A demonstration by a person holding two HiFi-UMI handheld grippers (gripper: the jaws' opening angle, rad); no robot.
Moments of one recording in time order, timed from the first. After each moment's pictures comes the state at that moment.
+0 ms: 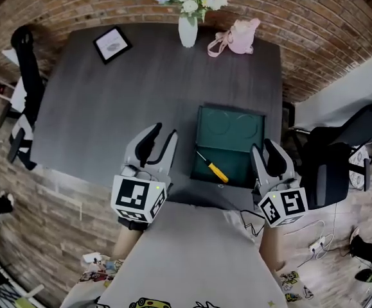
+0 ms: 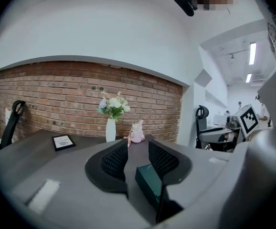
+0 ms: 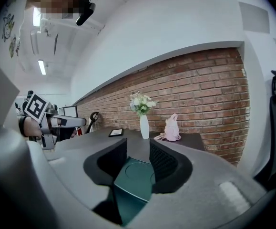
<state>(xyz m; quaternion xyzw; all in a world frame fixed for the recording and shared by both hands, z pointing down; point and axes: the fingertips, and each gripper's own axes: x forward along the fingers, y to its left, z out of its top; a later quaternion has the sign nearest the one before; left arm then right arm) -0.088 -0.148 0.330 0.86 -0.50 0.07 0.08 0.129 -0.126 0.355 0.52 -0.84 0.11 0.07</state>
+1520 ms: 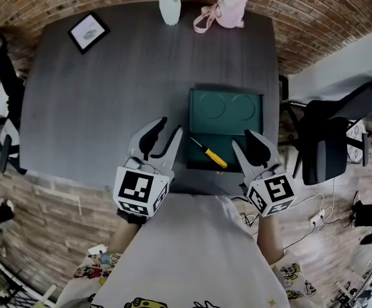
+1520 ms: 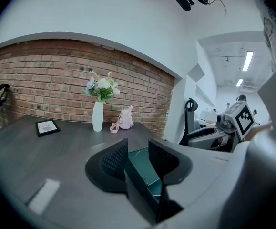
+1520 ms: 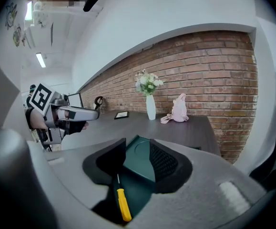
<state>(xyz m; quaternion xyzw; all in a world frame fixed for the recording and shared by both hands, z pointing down) -0.057 -0.151 0.381 0.89 -0.43 0.11 0.14 0.095 -0.118 0.411 0.49 -0.84 0.16 0.15</state>
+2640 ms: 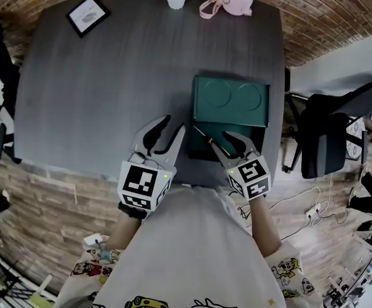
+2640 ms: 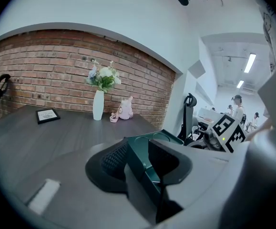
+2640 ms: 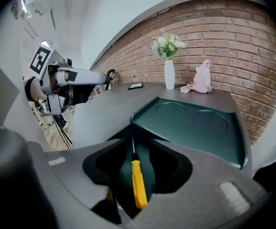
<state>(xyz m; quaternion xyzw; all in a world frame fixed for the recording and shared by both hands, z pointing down) -0.061 -0.131 0.422 0.88 -0.42 0.13 0.17 0.046 -0.087 0.521 0.38 -0.85 0.22 0.29</state>
